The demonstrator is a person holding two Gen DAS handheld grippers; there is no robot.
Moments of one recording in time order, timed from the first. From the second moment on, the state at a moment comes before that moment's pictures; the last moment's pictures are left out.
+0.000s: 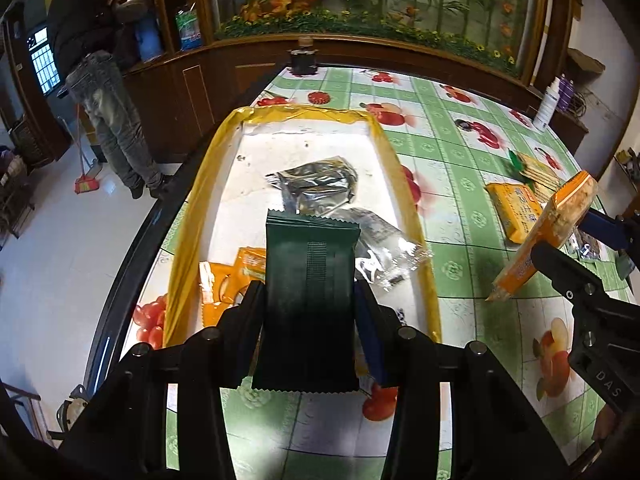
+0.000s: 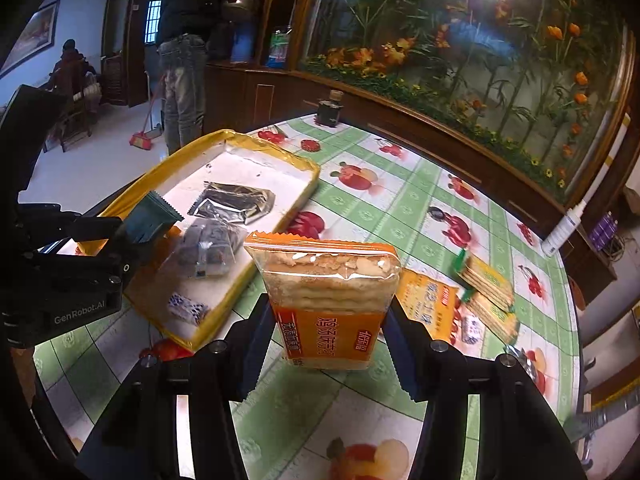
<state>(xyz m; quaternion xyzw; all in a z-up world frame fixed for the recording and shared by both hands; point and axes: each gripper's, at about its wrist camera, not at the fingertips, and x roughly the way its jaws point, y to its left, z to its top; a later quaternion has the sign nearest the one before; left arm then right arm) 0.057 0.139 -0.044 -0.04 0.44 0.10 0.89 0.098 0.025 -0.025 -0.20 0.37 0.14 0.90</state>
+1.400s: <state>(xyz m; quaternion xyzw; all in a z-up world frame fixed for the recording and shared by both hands) 0.123 0.201 -0.059 -0.08 0.46 0.19 0.86 0.274 0.087 -0.071 -0.01 0.45 0.23 0.86</state>
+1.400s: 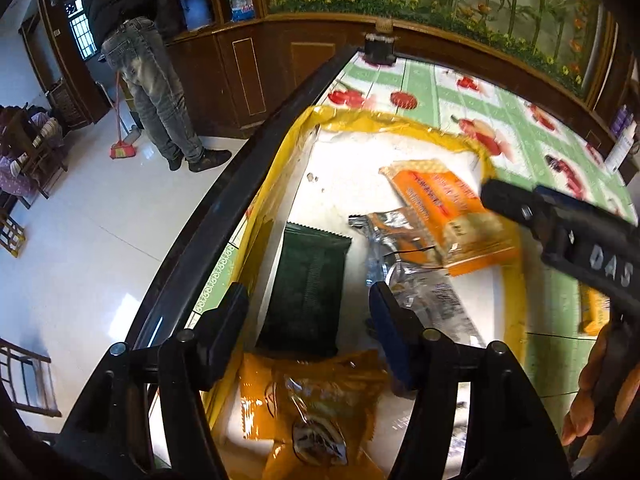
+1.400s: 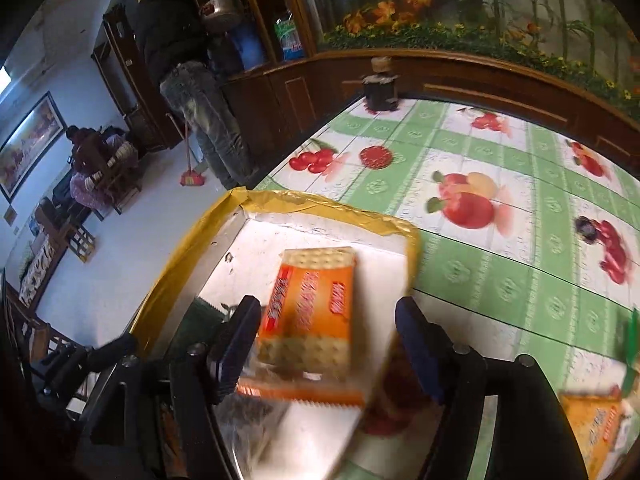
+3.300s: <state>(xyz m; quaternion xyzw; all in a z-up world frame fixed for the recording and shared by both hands) 0.209 -0.058 -0.068 -0.03 0.51 -0.02 0.86 0.110 -0.263 -0.067 0.08 0.44 -0.05 0.89</state>
